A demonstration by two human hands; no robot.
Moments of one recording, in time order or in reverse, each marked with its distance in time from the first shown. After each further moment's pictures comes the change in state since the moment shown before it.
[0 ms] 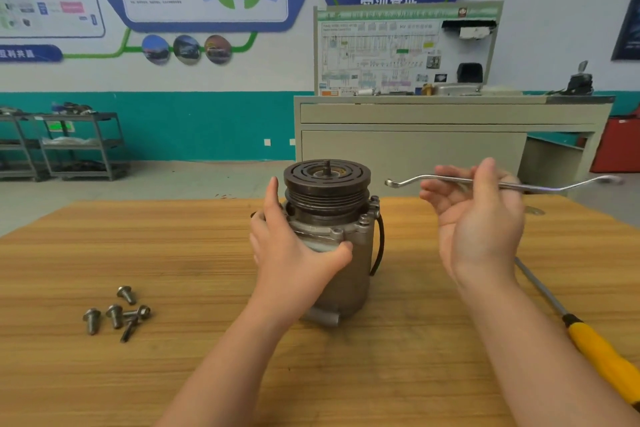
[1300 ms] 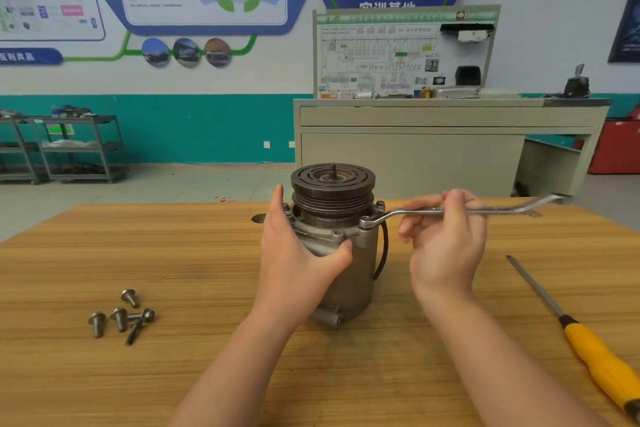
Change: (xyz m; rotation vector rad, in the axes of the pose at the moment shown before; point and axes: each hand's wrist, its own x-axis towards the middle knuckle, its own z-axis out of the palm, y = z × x) left_hand 0.004 -0.010 0.003 -0.046 0.011 0.082; right_hand -0.026 0.023 0.007 -0.109 0.025 -0.052
